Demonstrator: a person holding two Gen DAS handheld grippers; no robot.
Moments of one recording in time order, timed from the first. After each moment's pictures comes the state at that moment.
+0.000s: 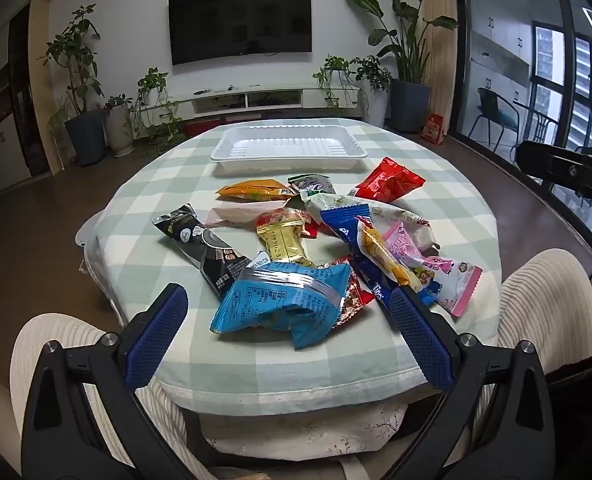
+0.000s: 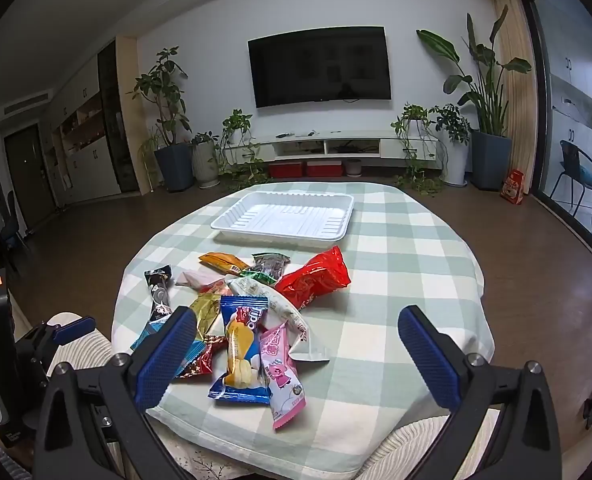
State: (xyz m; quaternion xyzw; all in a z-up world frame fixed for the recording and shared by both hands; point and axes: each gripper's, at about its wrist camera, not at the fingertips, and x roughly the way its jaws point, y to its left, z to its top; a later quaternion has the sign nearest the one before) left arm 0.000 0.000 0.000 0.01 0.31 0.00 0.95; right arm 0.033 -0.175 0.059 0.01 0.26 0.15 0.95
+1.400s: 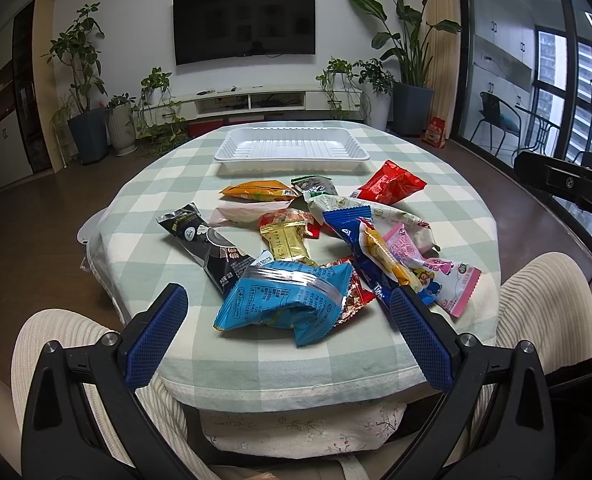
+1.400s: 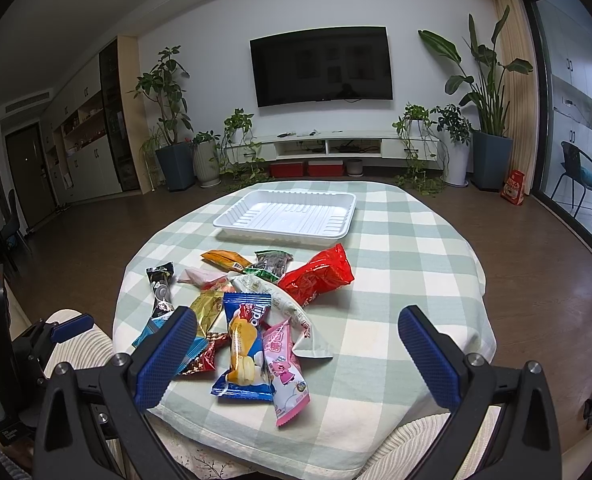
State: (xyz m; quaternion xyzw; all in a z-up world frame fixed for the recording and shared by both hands) left arm 0.000 0.000 0.000 0.01 0.31 0.00 0.95; right arm 0.032 -0.173 0.058 0.01 0.26 0.15 0.95
